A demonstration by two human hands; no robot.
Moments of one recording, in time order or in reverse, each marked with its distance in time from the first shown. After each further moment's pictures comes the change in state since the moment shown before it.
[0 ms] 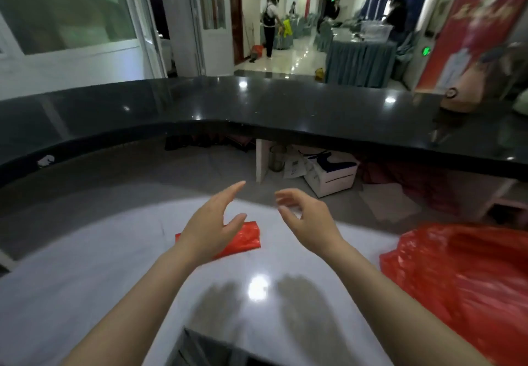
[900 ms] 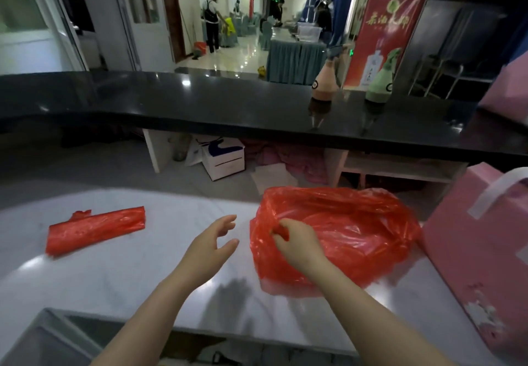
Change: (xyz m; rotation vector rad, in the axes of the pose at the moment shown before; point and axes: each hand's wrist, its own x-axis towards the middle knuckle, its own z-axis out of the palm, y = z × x) left_hand -0.060 0.187 0.175 -0.350 -0.259 -0.146; right_hand -0.167 0.135 -0.166 -0.326 0.035 0.258
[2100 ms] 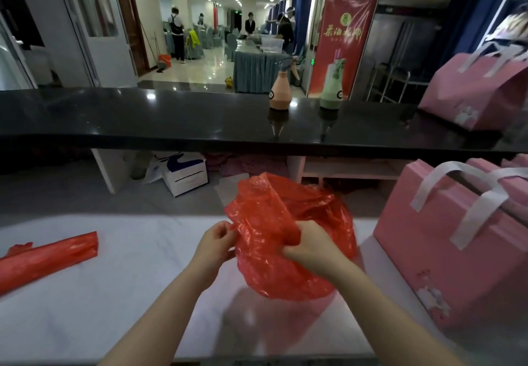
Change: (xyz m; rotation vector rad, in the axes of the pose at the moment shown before) left_hand 0.044 0.058 0.070 -0.611 -0.067 -0.164; right_hand -0.040 0.027 -0.099 0.265 -0.076 0.166
